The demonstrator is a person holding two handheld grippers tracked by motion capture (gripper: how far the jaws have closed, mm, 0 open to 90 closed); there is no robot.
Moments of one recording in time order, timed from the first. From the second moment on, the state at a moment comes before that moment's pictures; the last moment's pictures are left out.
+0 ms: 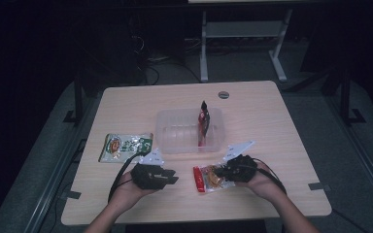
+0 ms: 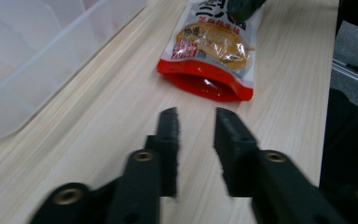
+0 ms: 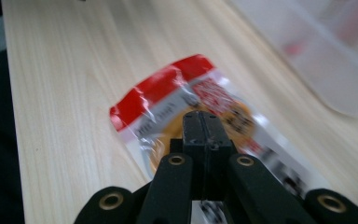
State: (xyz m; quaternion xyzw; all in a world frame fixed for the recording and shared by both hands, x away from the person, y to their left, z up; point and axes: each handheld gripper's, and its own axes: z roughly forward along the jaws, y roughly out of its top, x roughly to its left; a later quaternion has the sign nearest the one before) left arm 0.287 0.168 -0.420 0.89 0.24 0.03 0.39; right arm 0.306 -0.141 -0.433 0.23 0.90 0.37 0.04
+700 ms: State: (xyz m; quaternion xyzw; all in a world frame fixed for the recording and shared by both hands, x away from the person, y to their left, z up) left arm 0.318 0.082 -0.424 0.91 0.18 0.01 0.38; right arm 0.295 -0.227 -0.429 0.36 0.85 0.39 0.05
